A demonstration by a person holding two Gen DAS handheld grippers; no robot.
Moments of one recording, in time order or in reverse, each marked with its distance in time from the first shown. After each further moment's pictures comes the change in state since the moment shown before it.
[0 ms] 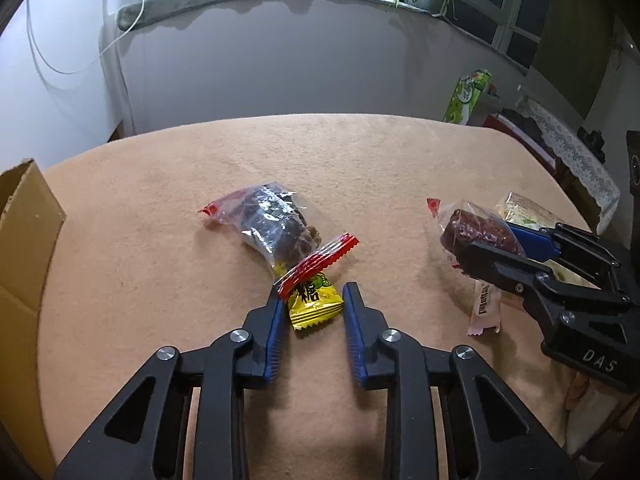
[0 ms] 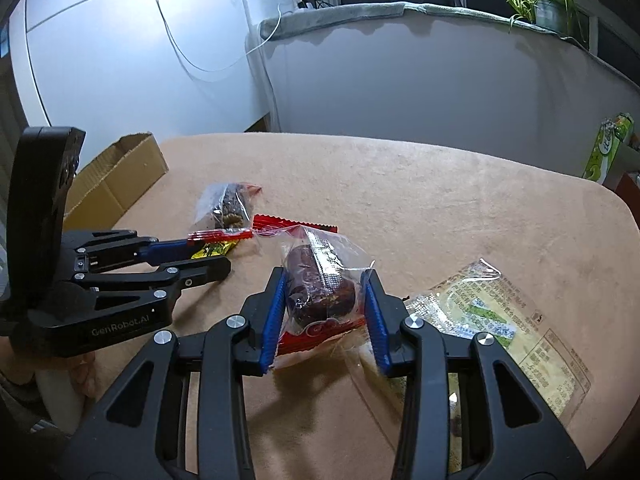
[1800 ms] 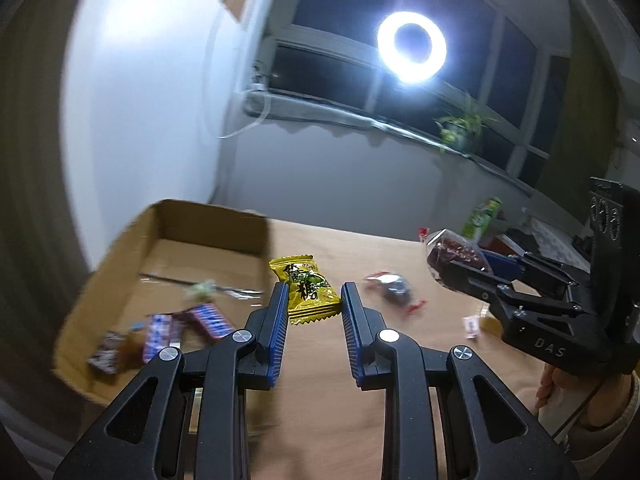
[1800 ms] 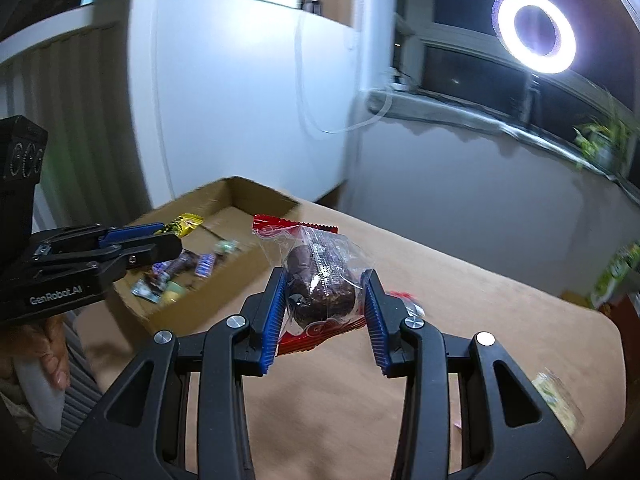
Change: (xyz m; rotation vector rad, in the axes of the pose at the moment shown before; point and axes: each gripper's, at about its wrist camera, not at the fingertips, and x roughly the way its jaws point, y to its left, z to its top) left arm -0.189 0.138 -0.058 -0.196 -0.396 0.050; right arm -0.037 0.216 0.056 -0.297 -0.174 0.052
